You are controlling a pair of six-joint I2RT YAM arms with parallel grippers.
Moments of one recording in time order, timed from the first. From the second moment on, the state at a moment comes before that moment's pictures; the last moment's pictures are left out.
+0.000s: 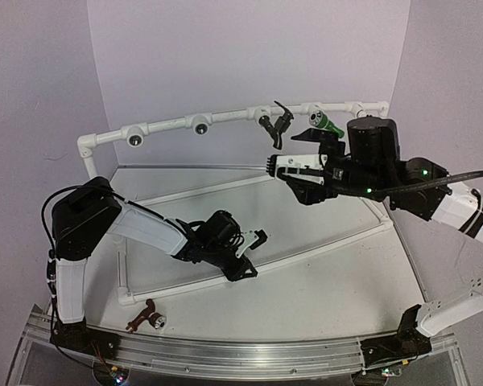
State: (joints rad) left arm -0.99 2.04 1.15 0.04 0.26 -0.06; right arm 0.98 1.27 1.35 -0.43 0.32 -1.06
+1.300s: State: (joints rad) left arm -0.99 2.05 1.15 0.03 0.27 -0.06; right arm 0.88 1.57 1.44 0.03 0.47 -1.96
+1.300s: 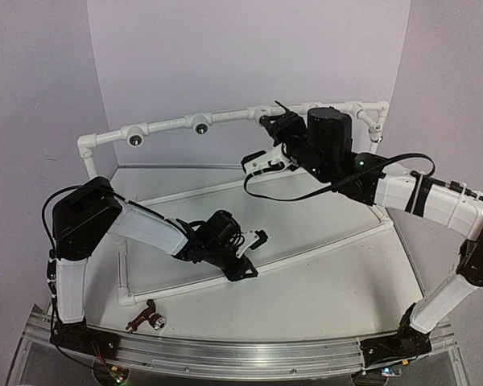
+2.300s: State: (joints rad) left arm -0.99 2.05 1.15 0.04 0.28 -0.06; right arm 0.94 1.73 1.39 0.47 0.80 -1.11
